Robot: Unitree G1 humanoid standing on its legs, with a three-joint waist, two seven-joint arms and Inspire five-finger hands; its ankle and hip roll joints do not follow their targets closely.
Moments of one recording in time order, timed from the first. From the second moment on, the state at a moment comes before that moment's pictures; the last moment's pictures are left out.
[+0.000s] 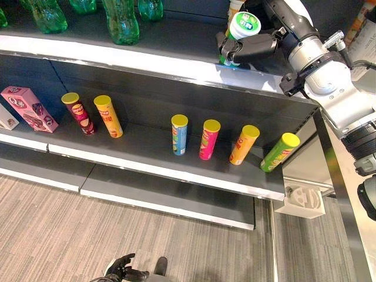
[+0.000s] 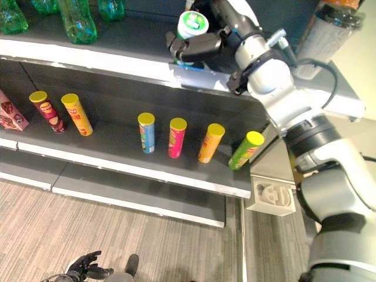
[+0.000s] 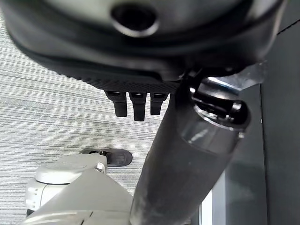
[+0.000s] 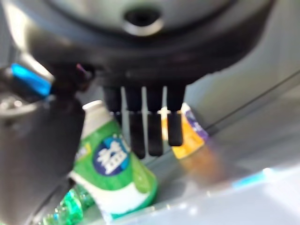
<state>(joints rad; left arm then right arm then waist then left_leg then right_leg) 0.07 0.33 -0.19 1.02 -0.19 -0.05 0.02 -1.32 -0.88 0.74 0.53 0.32 -0.12 -0.07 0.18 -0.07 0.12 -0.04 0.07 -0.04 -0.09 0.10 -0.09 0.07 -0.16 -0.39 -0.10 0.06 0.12</state>
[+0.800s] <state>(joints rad) 0.07 0.33 -0.21 1.02 -0.19 -0.04 0.03 -1.33 -1.02 0.70 0.19 0.32 -0.13 -0.11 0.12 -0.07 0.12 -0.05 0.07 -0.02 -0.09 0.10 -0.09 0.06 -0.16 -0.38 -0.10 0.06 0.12</state>
